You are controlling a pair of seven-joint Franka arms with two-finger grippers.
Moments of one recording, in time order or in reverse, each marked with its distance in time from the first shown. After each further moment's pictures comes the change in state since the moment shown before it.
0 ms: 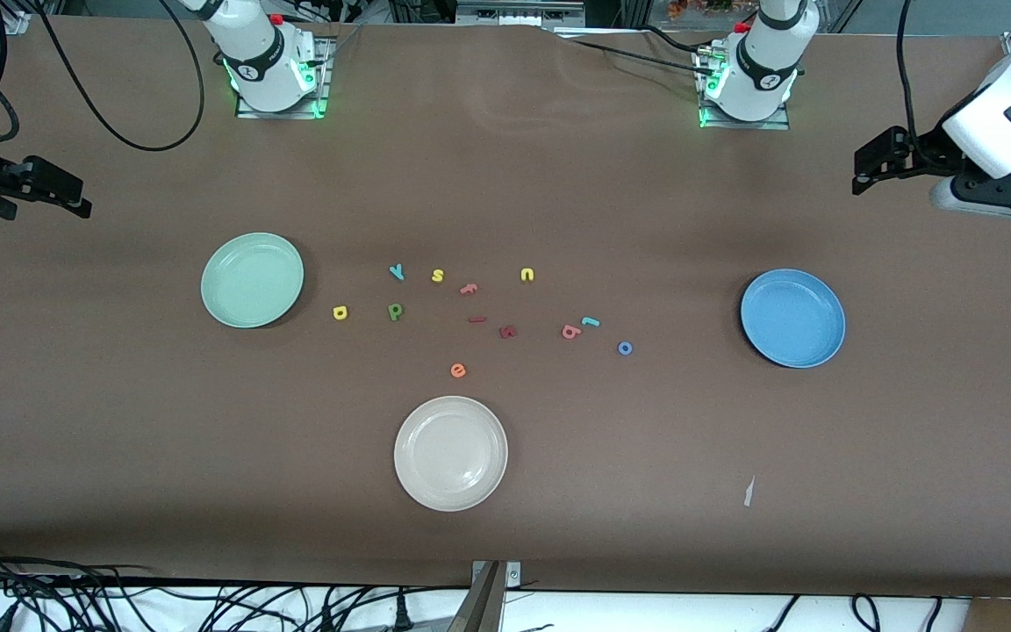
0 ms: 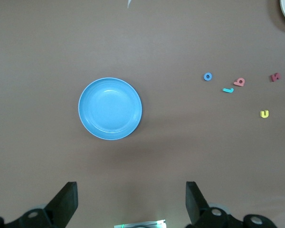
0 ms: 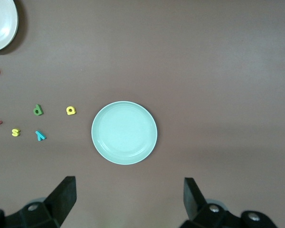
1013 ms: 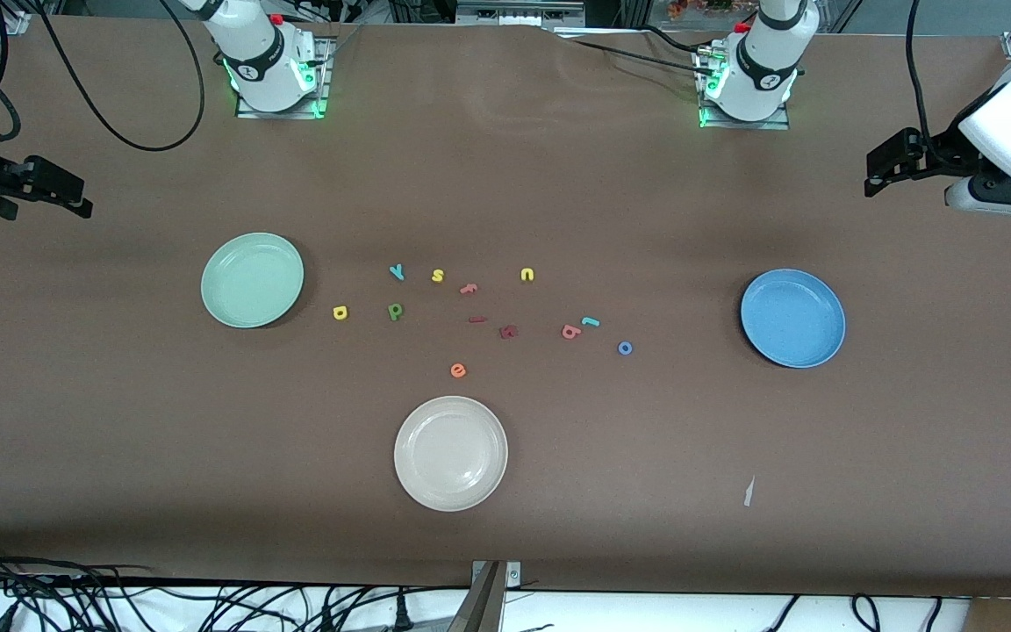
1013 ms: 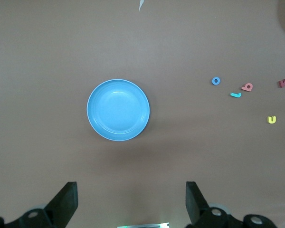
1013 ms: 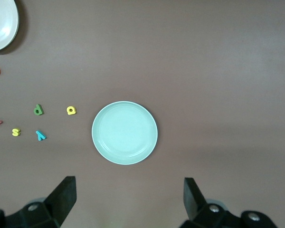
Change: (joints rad) left arm 0.016 -0.009 0.012 0.000 0.020 0.006 -0.006; right arm 0.000 0.000 0.002 0.000 0.000 0.000 0.000
